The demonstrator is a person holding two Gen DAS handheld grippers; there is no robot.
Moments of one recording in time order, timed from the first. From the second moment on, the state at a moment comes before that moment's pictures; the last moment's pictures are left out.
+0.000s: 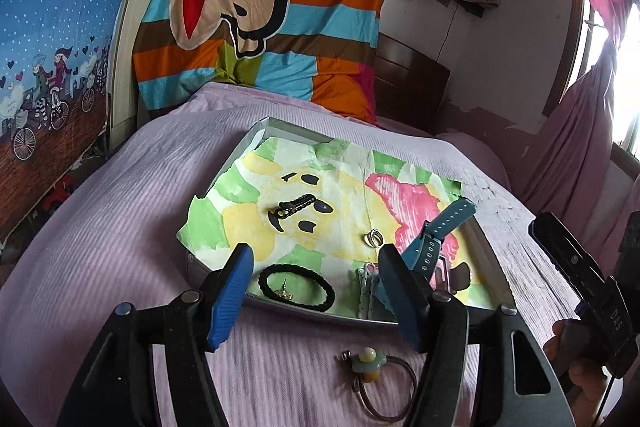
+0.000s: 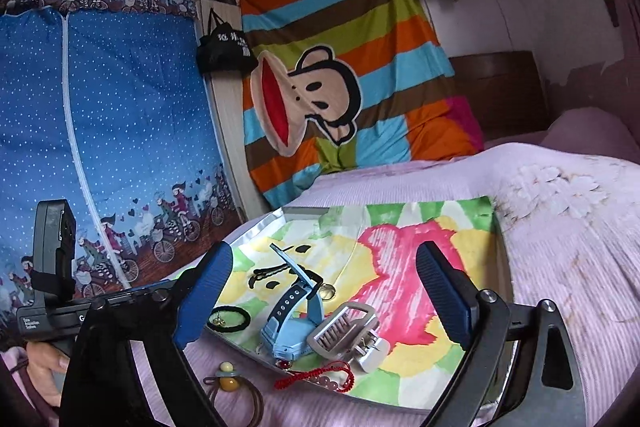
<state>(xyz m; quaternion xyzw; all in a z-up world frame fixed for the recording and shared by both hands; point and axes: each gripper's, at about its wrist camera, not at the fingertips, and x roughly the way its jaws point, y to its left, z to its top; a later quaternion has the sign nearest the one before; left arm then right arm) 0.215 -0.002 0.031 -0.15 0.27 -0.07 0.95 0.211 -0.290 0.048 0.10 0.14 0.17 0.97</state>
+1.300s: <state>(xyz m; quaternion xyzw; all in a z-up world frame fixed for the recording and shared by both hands) 0.096 -0.013 0.019 -0.07 0.20 -0.03 0.98 0.095 -0.286 0.037 -0.01 0.15 0.07 0.99</state>
